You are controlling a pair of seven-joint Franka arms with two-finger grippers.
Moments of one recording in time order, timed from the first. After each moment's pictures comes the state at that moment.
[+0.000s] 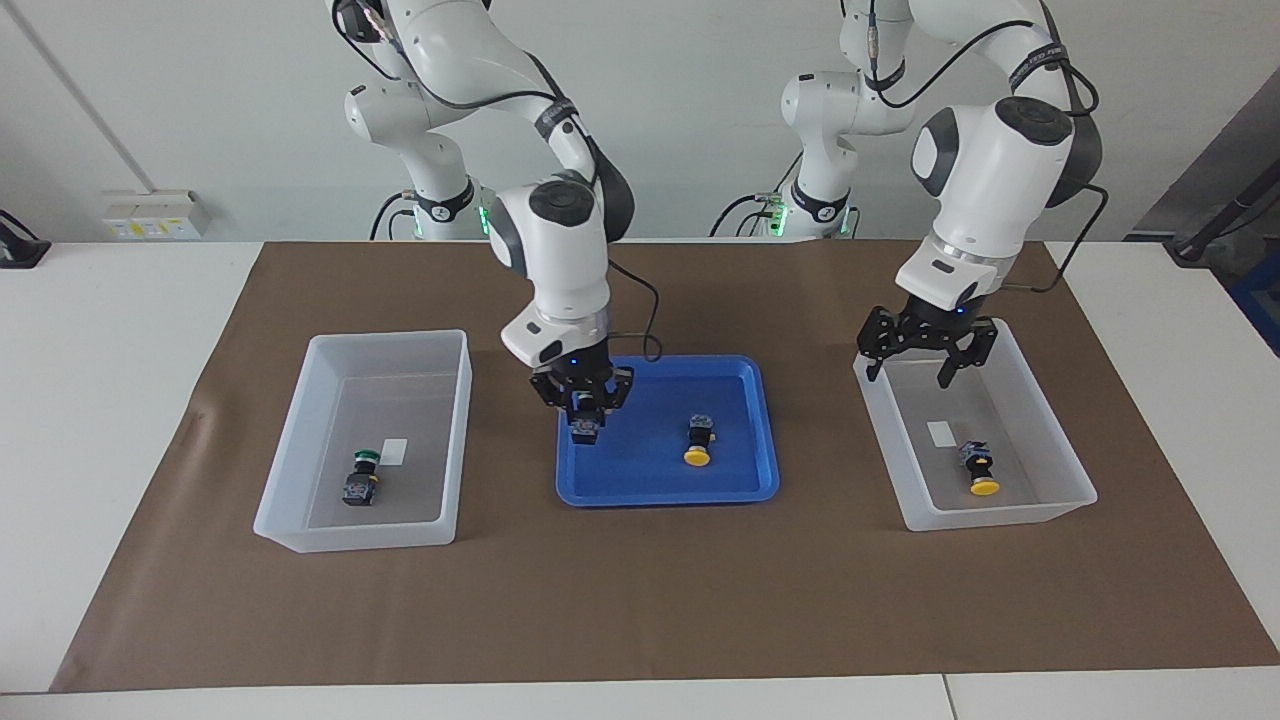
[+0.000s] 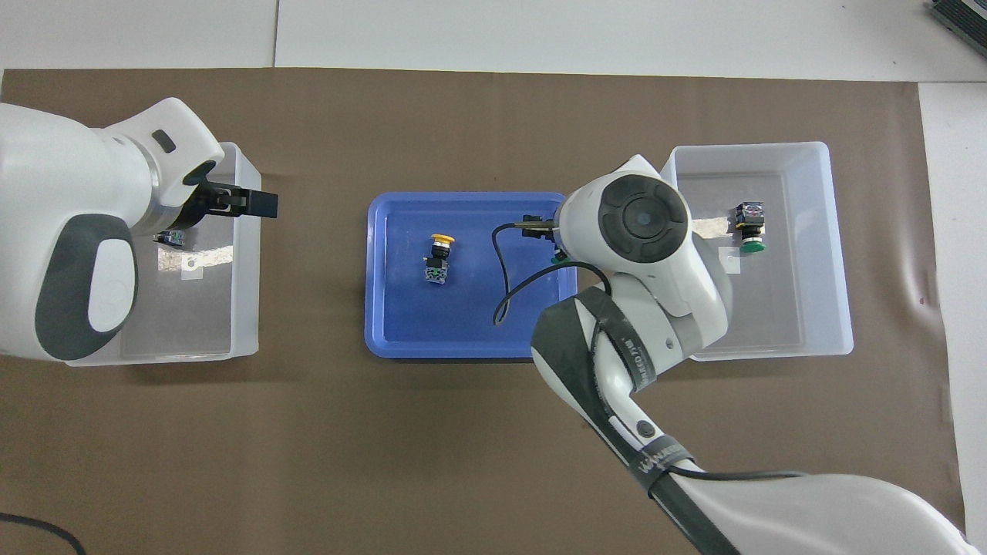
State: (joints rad) left arm -0.19 0.08 -0.05 -1.84 -0.02 2.17 -0.04; right arm 0.46 0.28 -0.05 -1.75 -0.08 2.23 0.54
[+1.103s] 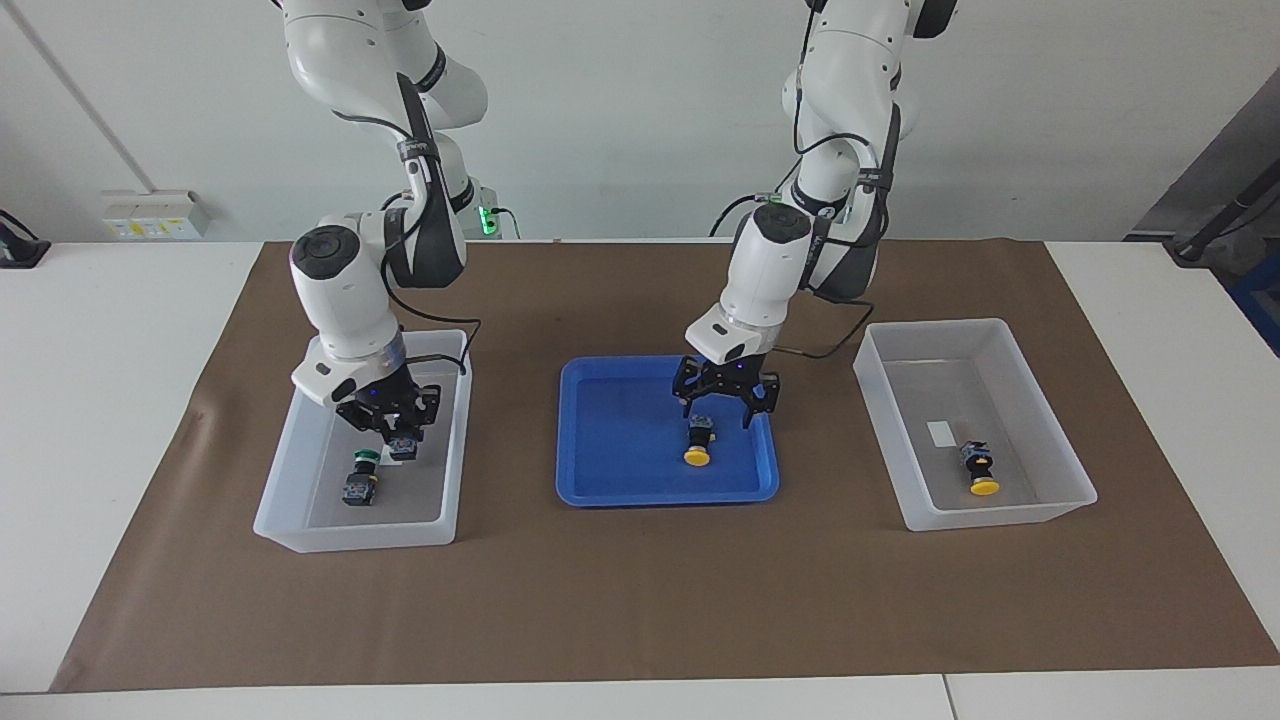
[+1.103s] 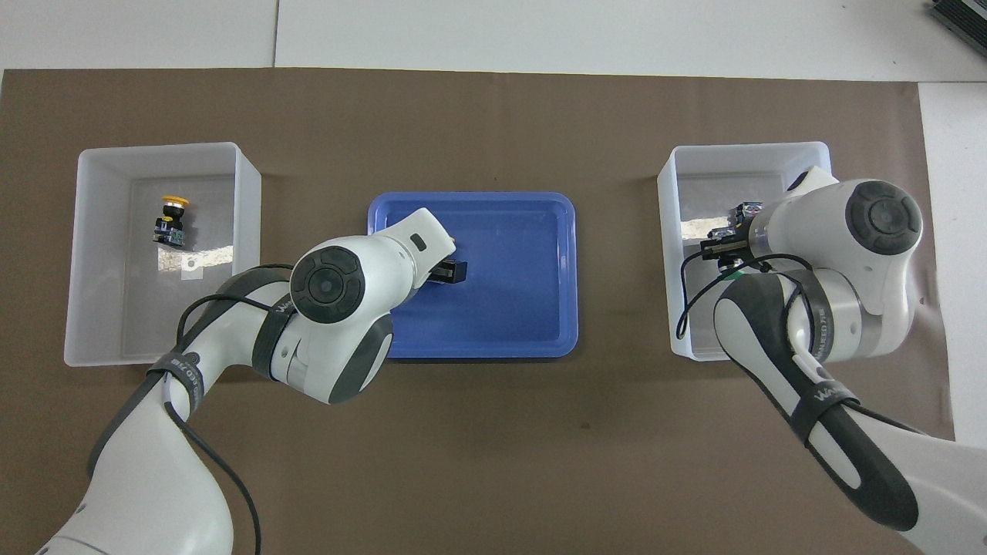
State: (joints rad) left arm -0.50 0.32 -0.05 -2.03 -0.02 2.64 -0.30; right arm 0.11 0.22 -0.05 -2.07 -0.04 2.41 -0.02
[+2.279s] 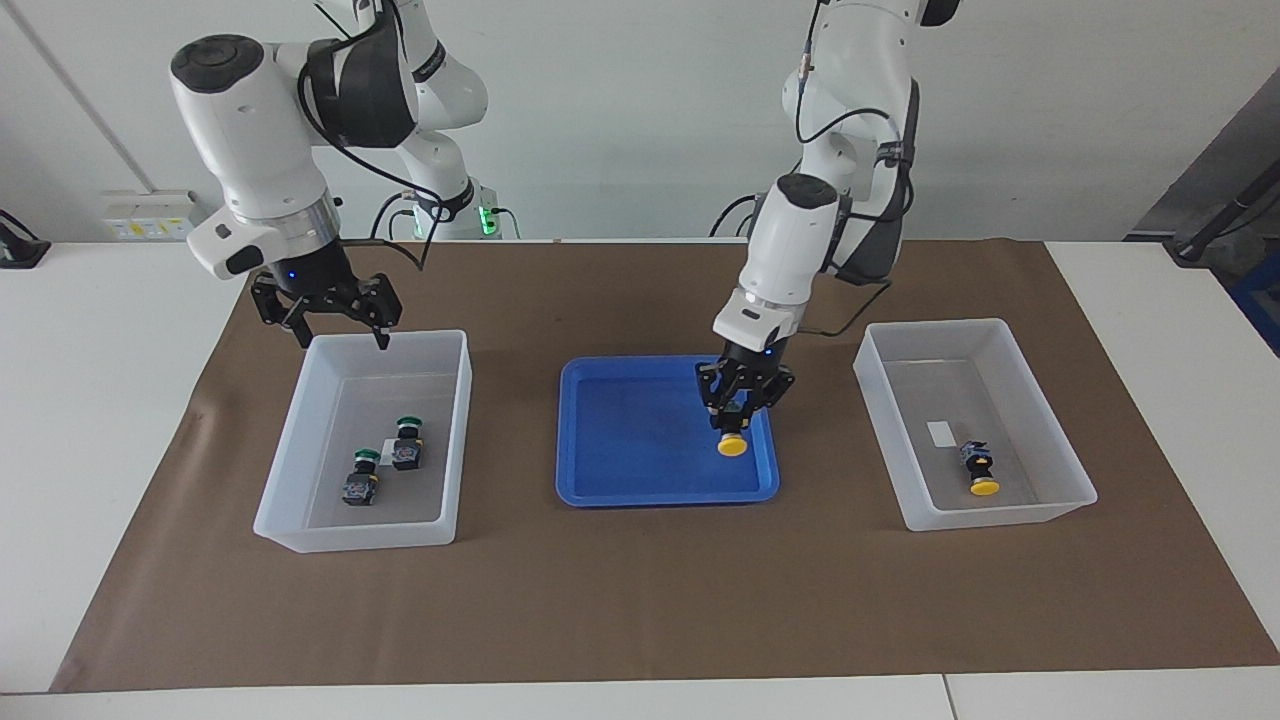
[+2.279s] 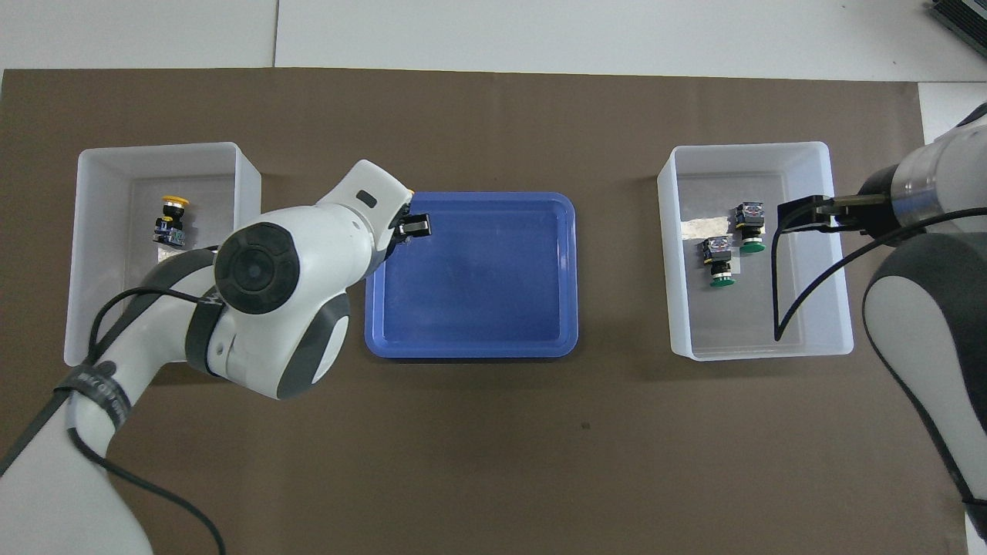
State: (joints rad) left arm -0.44 0.13 -0.01 -1.98 -0.02 2.52 -0.54; right arm 0.10 0.01 -0.06 -1.71 -0.04 1.81 0.10
